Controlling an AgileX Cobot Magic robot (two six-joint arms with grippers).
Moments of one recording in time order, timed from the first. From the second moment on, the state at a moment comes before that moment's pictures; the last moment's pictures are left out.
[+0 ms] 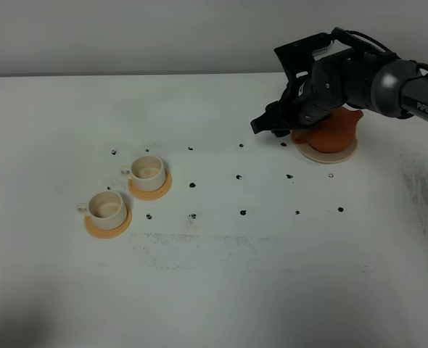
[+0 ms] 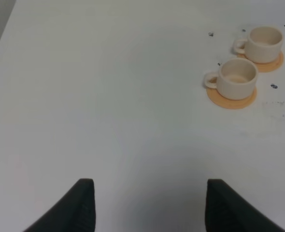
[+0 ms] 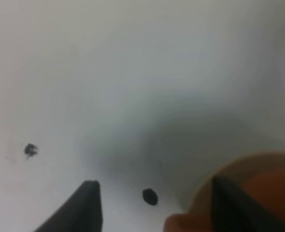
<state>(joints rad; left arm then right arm) 0.04 -0.01 -0.51 0.02 1.04 0.10 0.37 2.22 -1.64 -0.07 0.53 -0.01</state>
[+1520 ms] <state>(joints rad) 0.04 -0.01 -0.51 0.02 1.04 0.10 0.38 2.22 -1.65 -0.07 0.63 -0.11</state>
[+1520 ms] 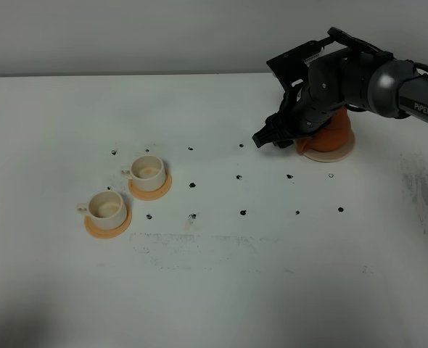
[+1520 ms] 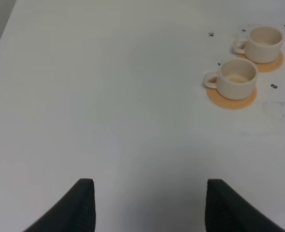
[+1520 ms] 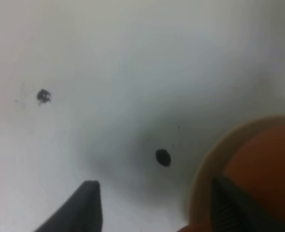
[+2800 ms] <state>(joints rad) 0.04 -0.01 -0.51 0.02 1.04 0.10 0.40 2.19 -1.65 -0.01 0.67 -0.26</state>
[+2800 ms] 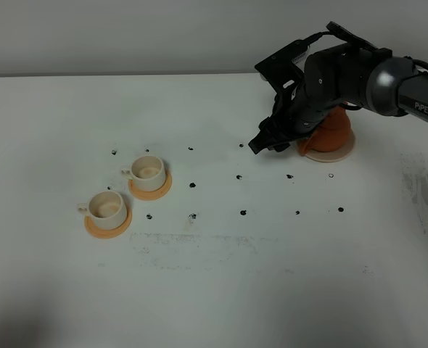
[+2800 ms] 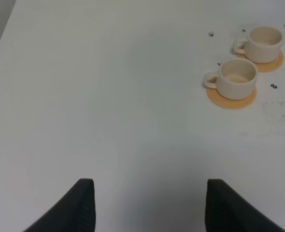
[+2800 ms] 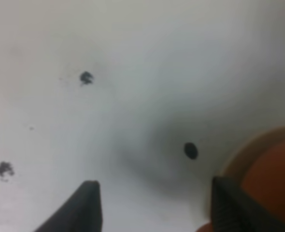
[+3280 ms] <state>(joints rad) 0.04 -0.01 -0.51 0.02 1.04 0.10 0.46 1.93 -1.38 0.08 0.27 -0.17</state>
